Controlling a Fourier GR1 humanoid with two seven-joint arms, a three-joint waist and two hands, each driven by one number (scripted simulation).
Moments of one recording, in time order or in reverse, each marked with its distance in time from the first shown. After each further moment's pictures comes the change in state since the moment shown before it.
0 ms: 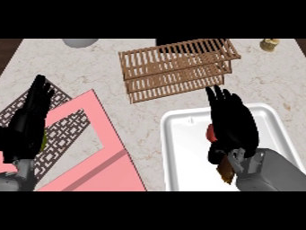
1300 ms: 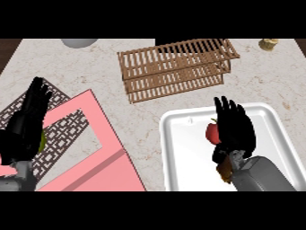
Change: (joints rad) left arm 0.021 -0.087 0.095 -0.008 -0.083 -0.099 0.011; right arm 0.206 0.167 -0.190 0.187 0.309 -0.028 -0.259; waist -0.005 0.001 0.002
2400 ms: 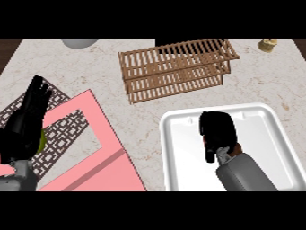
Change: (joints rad) left arm -0.009 -0.051 0.052 -0.010 -0.046 -0.058 0.019; right arm -0.027 0.115 -0.022 0.202 0.184 -0.041 -0.216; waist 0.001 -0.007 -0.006
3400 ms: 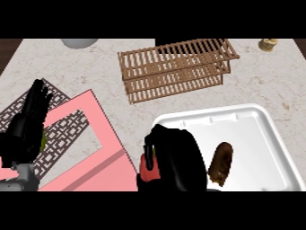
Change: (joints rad) left arm 0.026 -0.017 0.001 -0.005 -0.017 -0.003 -0.015; right arm -0.041 0.157 0.285 -0.507 -0.296 -0.101 0.338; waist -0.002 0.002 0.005
